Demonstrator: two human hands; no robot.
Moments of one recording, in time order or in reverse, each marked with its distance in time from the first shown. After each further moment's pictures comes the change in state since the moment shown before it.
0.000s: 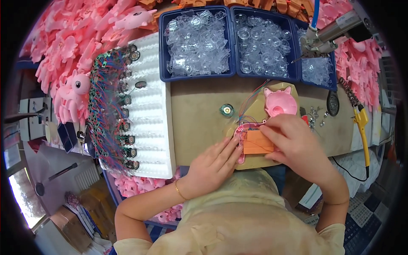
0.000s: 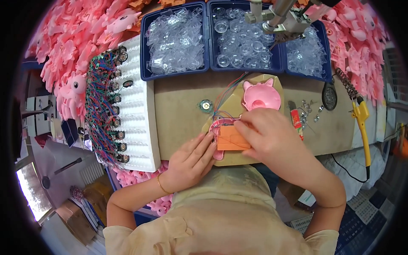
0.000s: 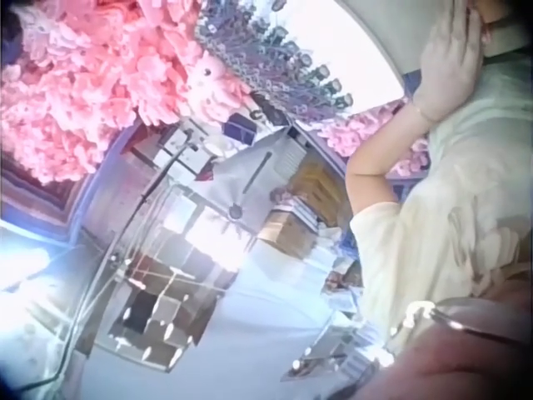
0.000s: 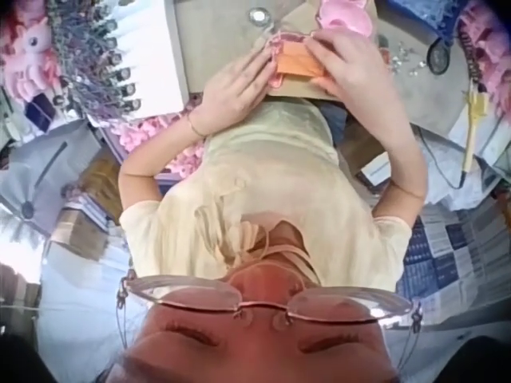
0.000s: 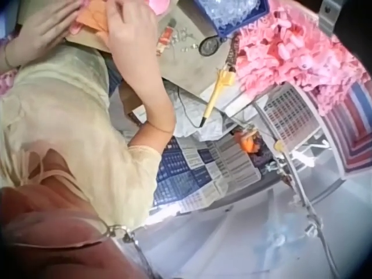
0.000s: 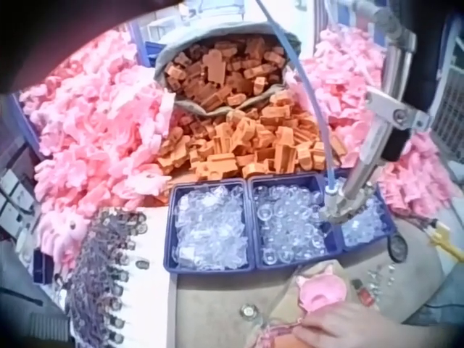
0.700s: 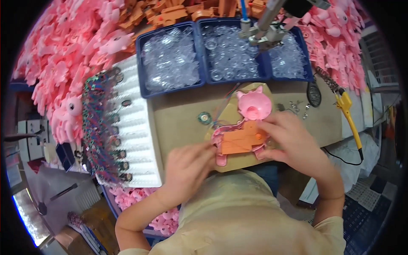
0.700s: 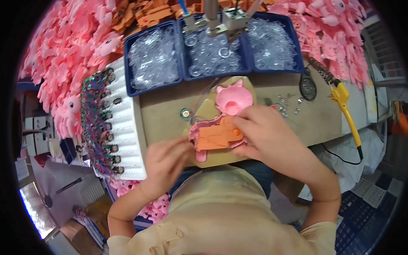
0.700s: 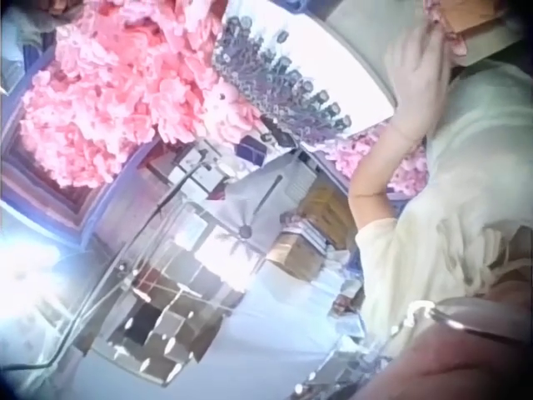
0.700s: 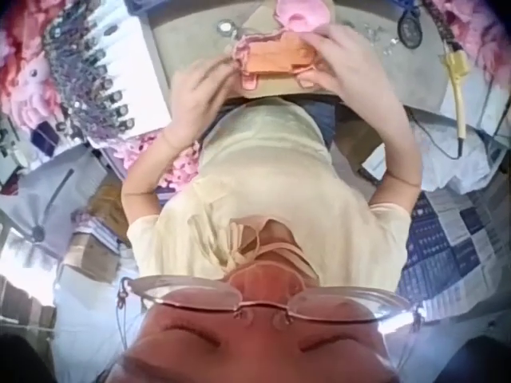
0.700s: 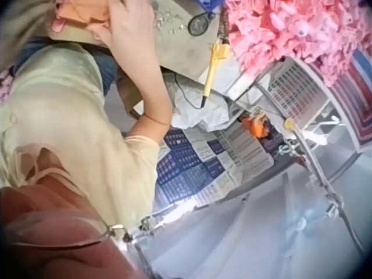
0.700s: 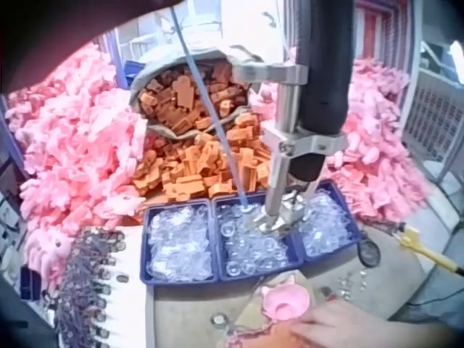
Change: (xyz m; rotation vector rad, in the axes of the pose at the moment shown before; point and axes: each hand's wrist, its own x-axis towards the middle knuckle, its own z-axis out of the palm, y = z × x) left_hand 0.016 -0.007 -0.033 -0.159 -0.117 -0.105; right_hand -0.026 0.009 -0.009 -0.044 0.097 -0.019
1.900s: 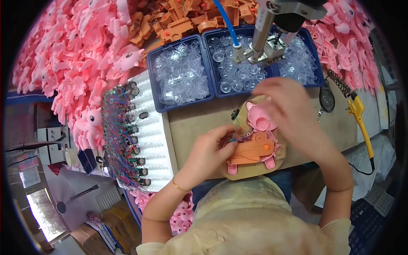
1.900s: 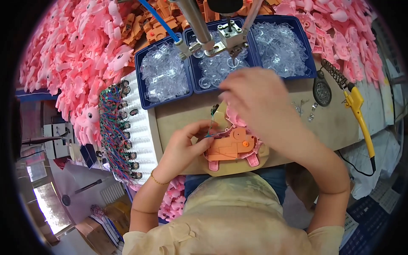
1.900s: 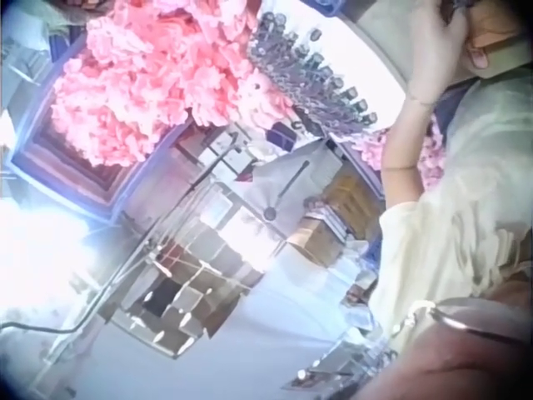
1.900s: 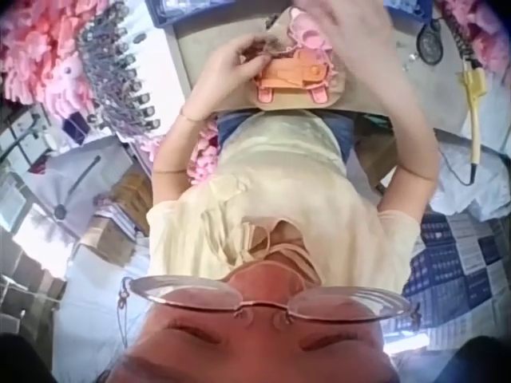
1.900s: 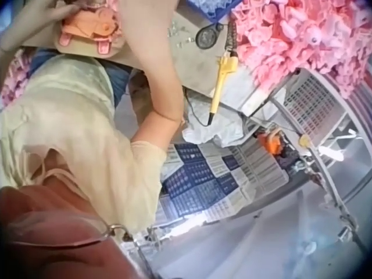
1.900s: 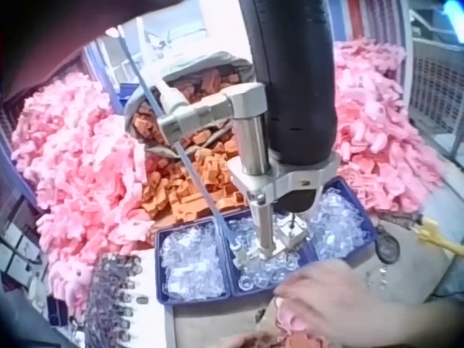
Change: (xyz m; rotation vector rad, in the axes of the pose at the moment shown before) left_hand 0.075 0.002 0.000 -0.669 -0.114 -0.519; right_hand 0.052 0.025 -0.006 -0.094 0.489 0.043
